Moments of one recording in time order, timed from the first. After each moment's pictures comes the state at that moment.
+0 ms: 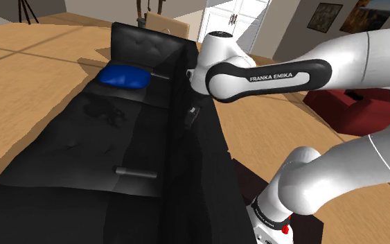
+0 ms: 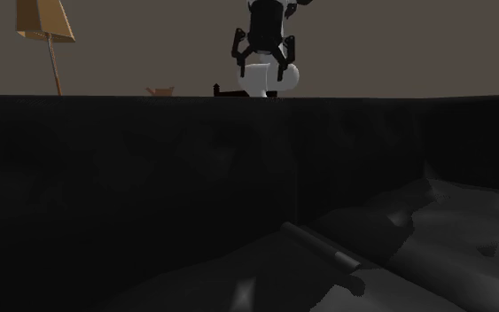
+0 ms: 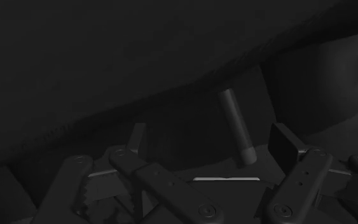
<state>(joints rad) 0.06 -0.48 0.09 -2.52 -0.04 2.12 -0.19</state>
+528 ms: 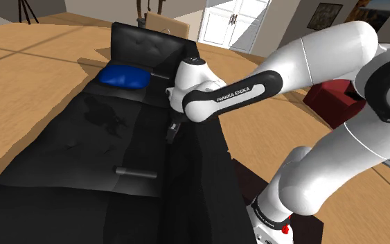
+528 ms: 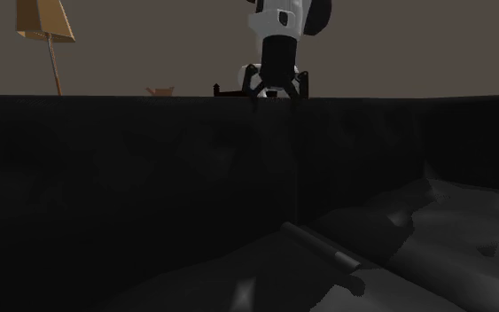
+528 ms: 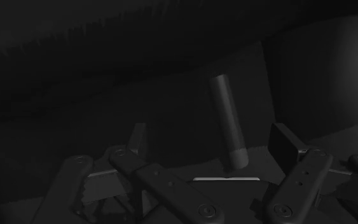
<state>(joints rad) 0.08 -0.21 0.13 -2.51 -0.06 2.39 -0.20</state>
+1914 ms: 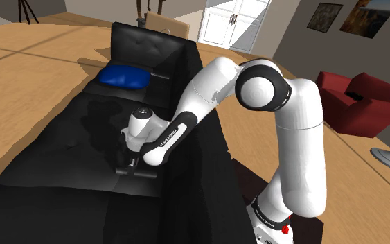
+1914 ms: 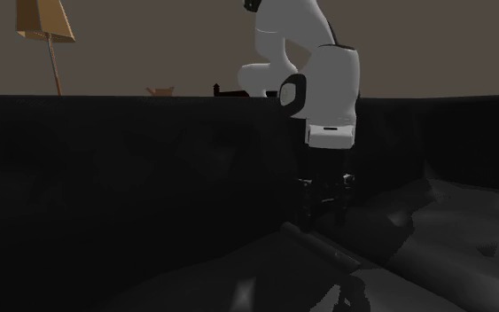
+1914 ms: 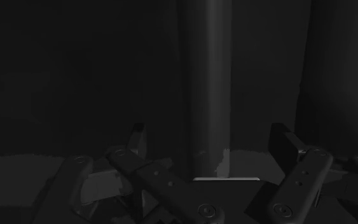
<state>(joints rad) 0.21 0.57 0.12 -2.12 -0.29 2.79 -0.11</state>
